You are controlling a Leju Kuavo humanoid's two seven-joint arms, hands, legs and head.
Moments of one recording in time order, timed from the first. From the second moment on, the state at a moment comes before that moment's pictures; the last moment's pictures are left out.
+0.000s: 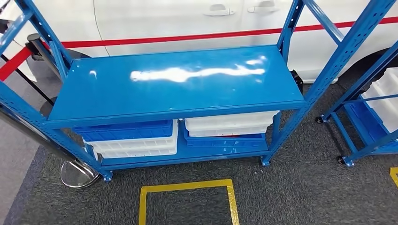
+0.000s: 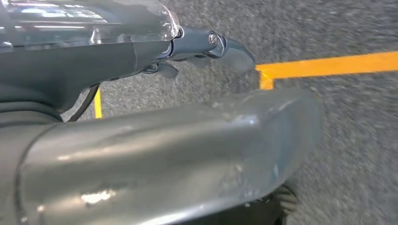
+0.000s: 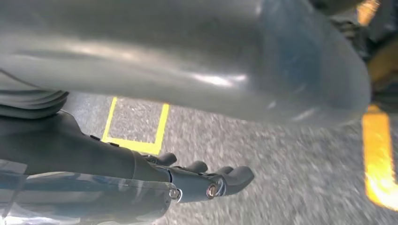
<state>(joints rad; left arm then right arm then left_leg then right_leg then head) -0.04 -0.12 1.16 -0.22 -1.12 0.03 -0.37 -0.02 0.11 -1.18 -0.22 1.24 0.08 0.02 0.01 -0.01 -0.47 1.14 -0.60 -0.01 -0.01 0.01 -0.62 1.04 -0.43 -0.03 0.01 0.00</state>
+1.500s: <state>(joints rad) -0.04 -0.12 1.17 -0.23 -1.09 0.07 -0.31 -0.03 0.12 -1.18 -0.22 1.23 0.00 0.04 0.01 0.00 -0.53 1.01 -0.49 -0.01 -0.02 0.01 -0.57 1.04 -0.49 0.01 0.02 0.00</state>
